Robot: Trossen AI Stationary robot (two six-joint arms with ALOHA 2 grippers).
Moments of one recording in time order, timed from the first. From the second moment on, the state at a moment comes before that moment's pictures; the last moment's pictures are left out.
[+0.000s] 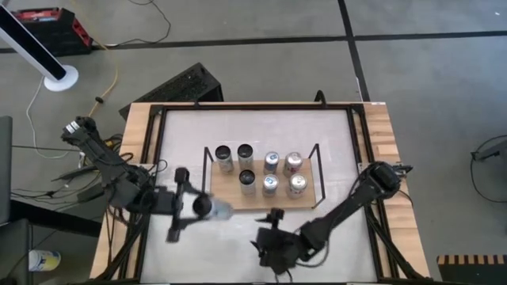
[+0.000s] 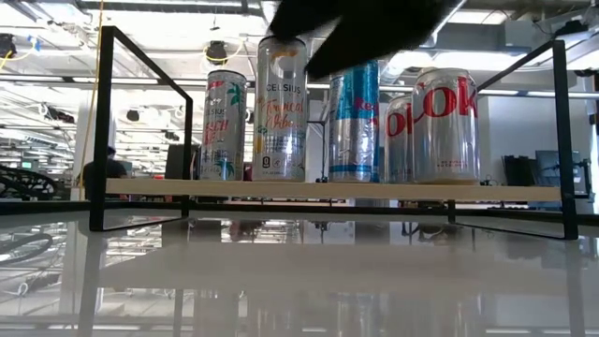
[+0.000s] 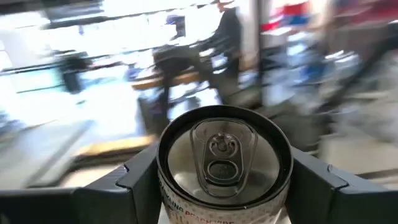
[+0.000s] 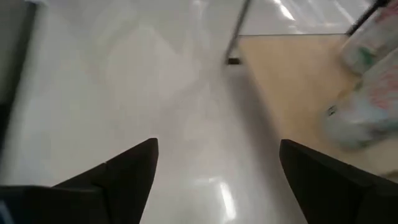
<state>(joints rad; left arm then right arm) -0.74 1.08 0.94 0.23 -0.72 0.17 0.64 2.02 1.51 -0.38 0.73 0.54</state>
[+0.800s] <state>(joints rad) -0.41 1.08 0.71 0.17 -0.66 -0.02 0.74 2.02 1.50 -0.36 0.82 0.63</state>
